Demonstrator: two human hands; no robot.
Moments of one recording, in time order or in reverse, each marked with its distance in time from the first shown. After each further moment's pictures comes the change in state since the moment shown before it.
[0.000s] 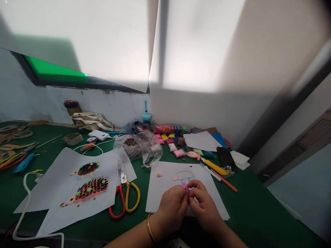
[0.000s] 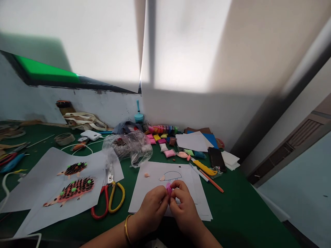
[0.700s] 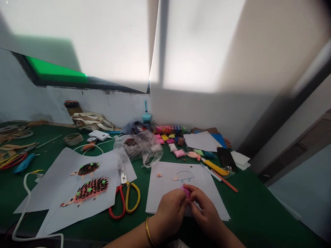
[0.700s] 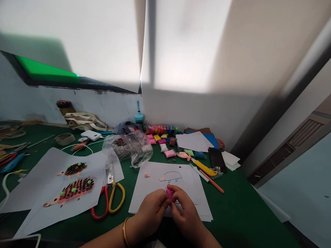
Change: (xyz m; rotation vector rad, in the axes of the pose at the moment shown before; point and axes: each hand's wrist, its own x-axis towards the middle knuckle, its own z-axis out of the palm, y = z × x) left_hand -0.005 -0.001 -0.005 -0.035 -0.091 -0.053; right_hand -0.015 0.025 -0.002 0.000 -0.039 -0.096
